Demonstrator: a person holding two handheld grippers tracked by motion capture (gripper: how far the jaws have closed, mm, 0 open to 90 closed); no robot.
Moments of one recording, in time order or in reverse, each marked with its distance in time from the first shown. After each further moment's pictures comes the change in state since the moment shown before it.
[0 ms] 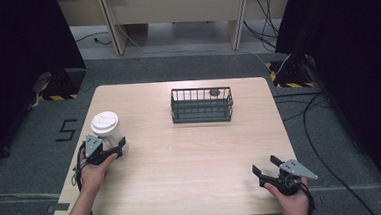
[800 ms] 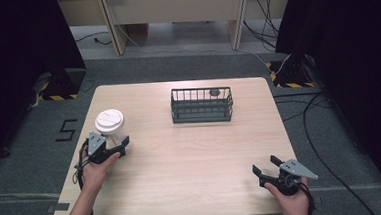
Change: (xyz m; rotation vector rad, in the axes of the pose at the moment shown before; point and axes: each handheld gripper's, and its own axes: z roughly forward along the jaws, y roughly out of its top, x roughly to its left) left arm -0.015 0.019 -0.001 0.008 -0.049 0.047; right arm 0.000 0.000 0.000 0.002 -0.001 0.004
